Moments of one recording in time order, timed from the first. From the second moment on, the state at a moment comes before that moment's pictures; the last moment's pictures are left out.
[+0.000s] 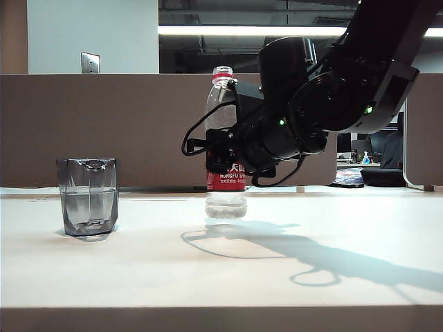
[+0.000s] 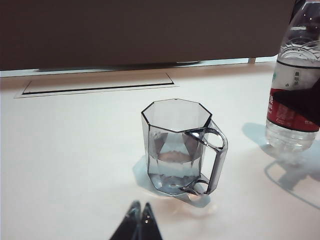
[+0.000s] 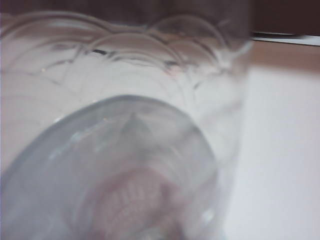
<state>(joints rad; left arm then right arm) -0.25 0.00 0.00 -0.03 -0.03 0.01 0.59 1.98 0.97 0.82 0.12 0.10</state>
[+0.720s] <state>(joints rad) -0.25 0.00 0.00 -0.03 -0.03 0.01 0.60 1.98 0.97 0.76 0.10 0.10</state>
